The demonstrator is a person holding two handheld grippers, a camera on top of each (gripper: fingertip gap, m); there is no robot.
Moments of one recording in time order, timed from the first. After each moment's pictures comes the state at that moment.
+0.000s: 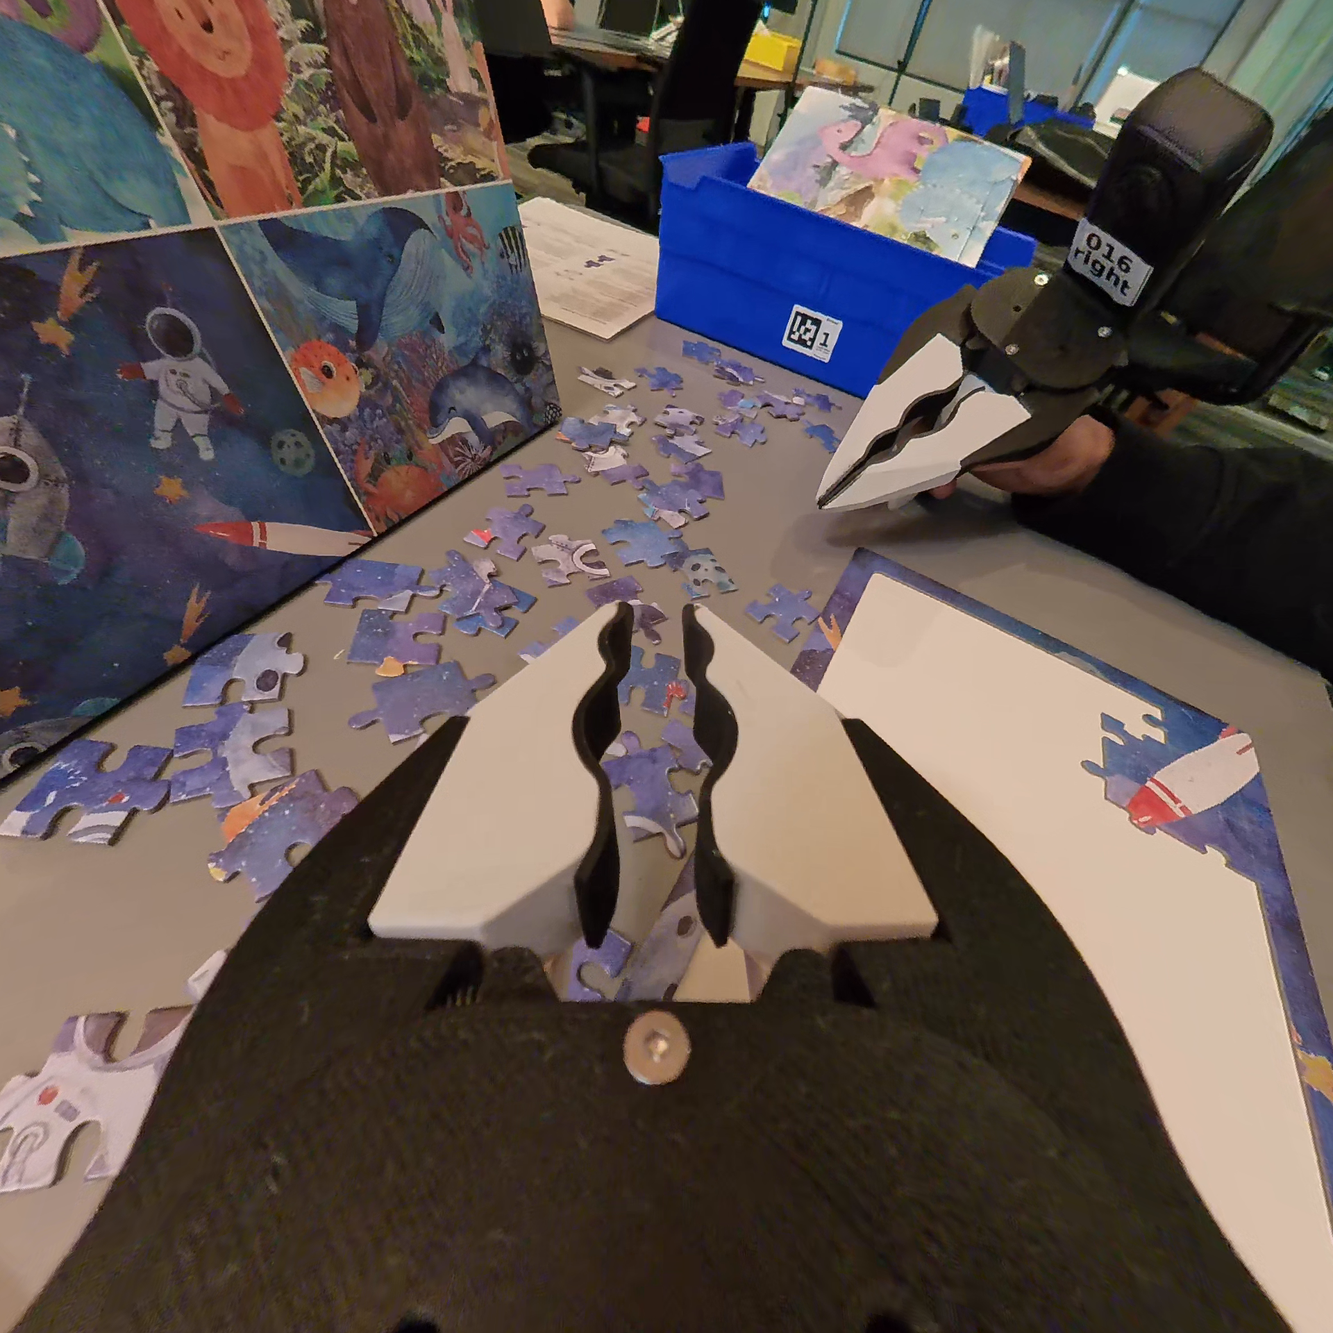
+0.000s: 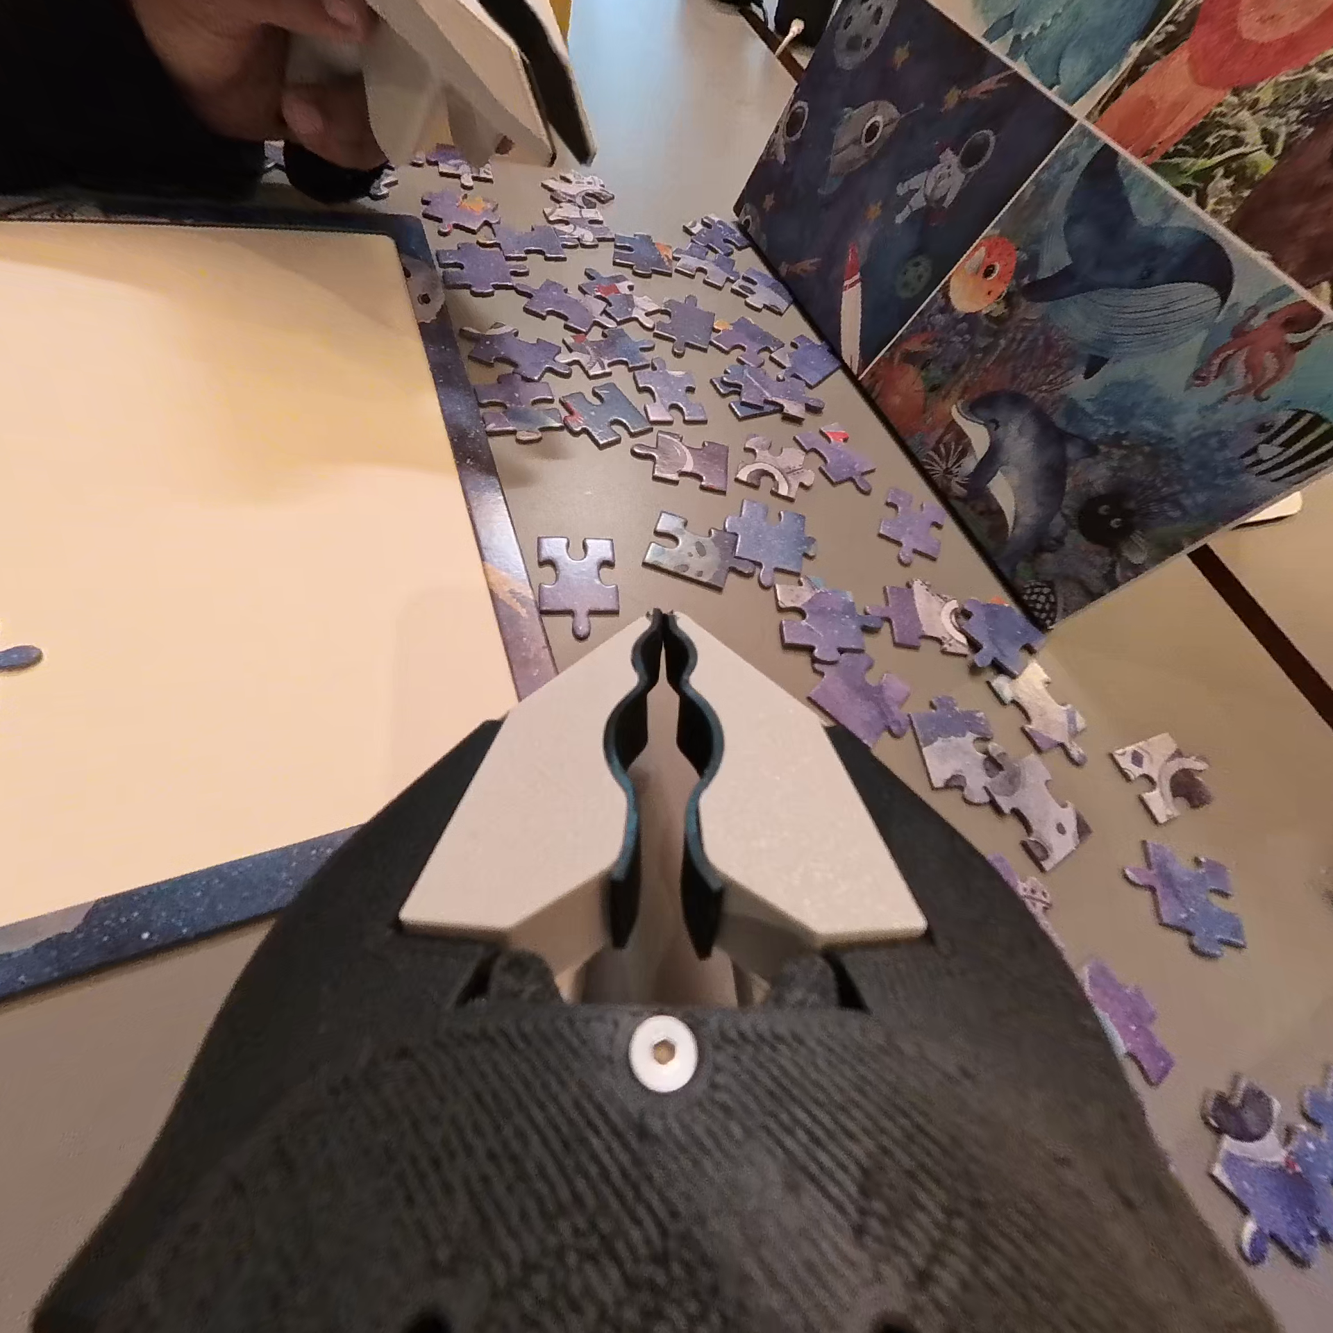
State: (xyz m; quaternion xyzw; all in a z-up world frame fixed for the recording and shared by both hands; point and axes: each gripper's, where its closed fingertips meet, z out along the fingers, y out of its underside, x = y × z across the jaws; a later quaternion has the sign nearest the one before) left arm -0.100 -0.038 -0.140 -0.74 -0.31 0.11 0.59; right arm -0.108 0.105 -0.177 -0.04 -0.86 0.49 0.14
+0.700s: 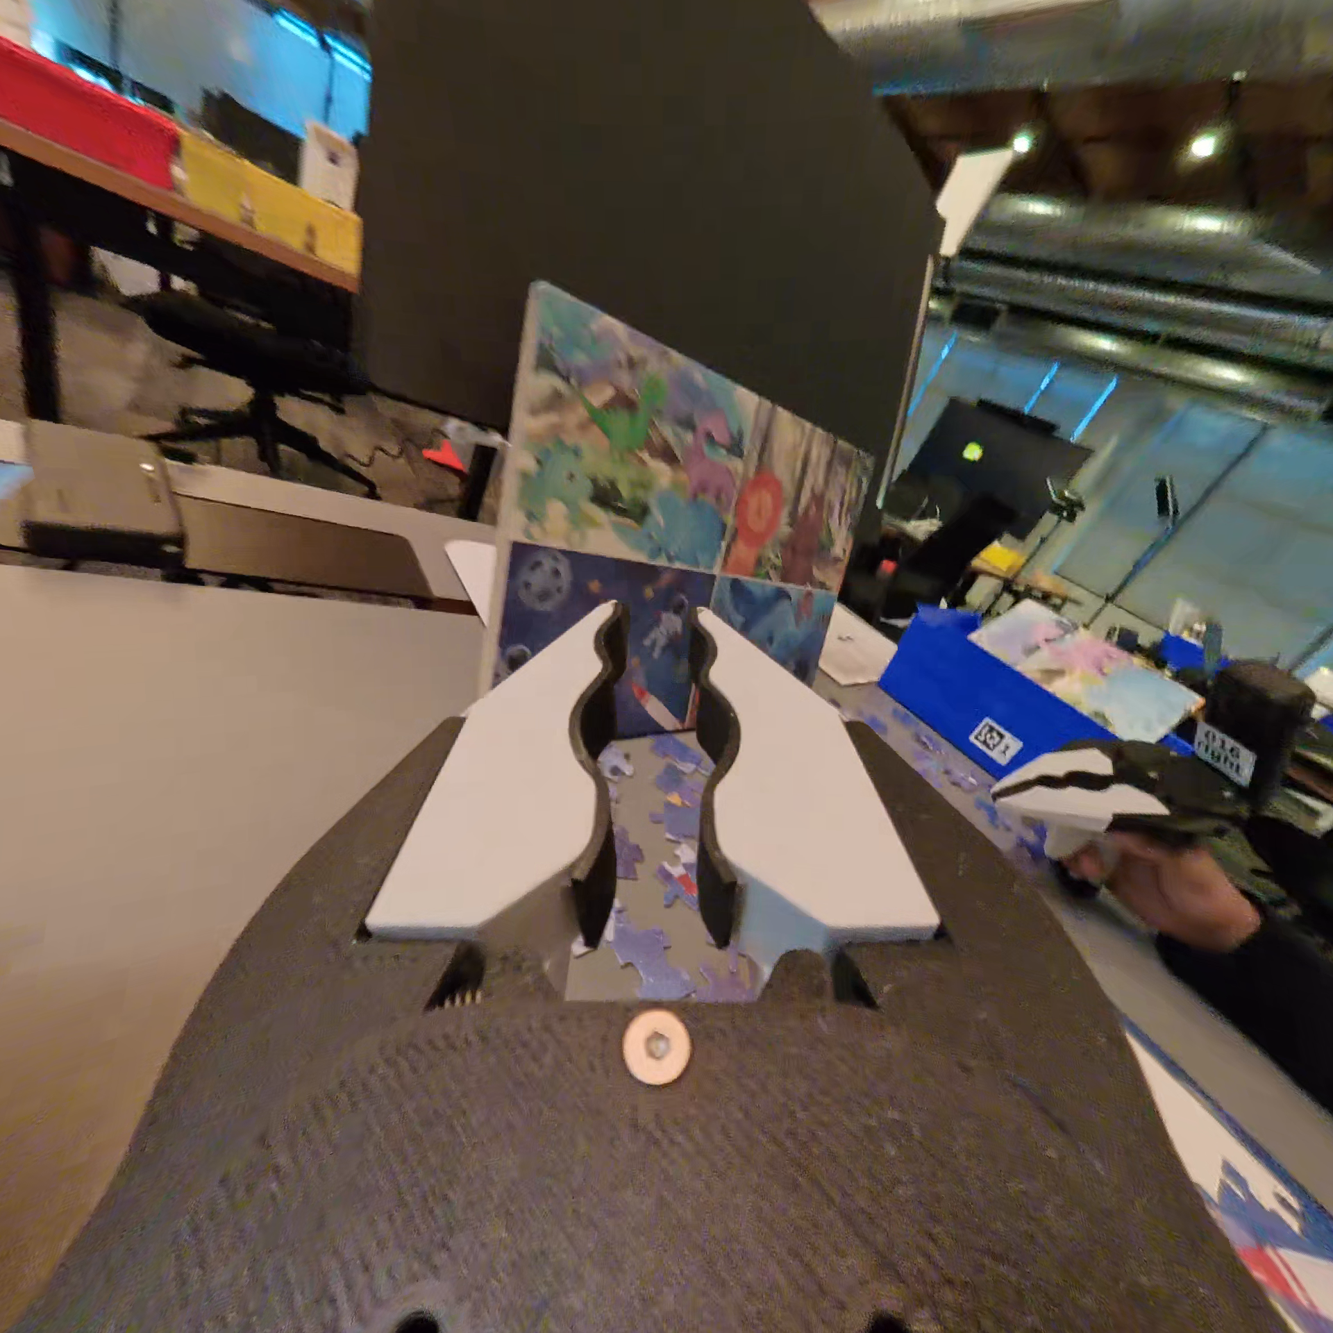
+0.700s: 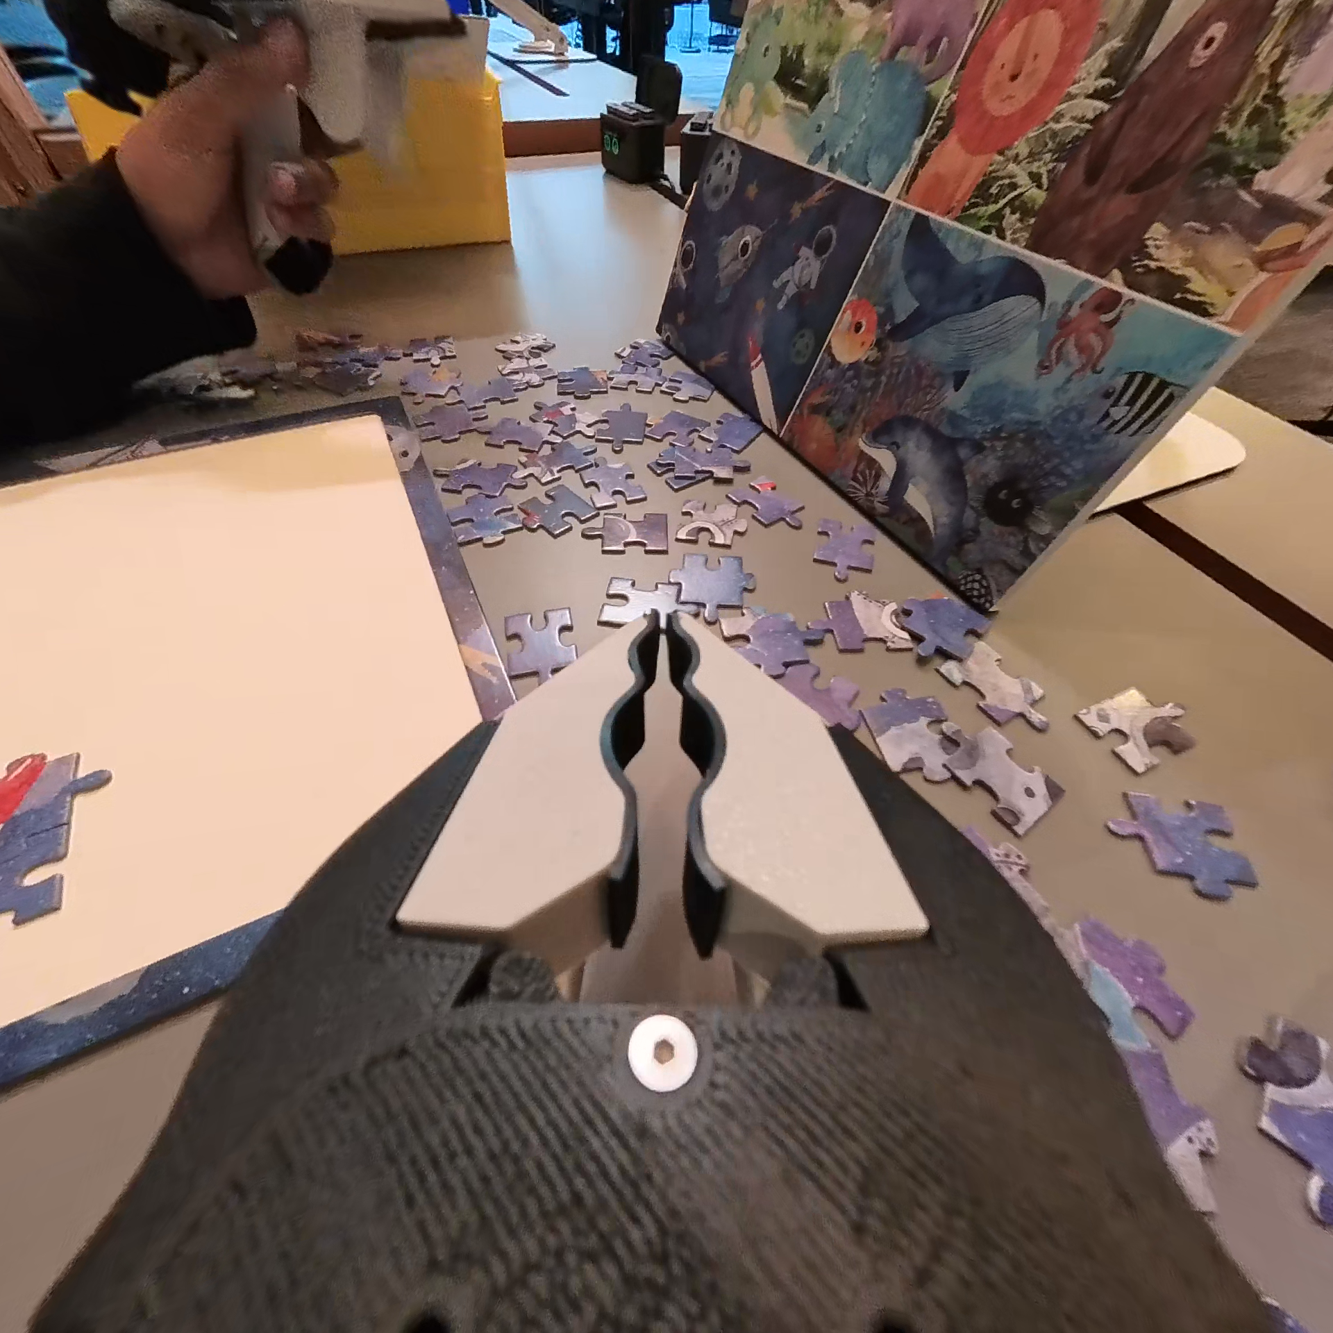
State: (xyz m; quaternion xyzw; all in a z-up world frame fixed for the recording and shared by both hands) left arm -0.123 -0.189 -0.062 -0.48 -0.48 0.26 0.69; right arm -0.126 0.118 -0.151 -0.12 -0.81 0.57 0.10
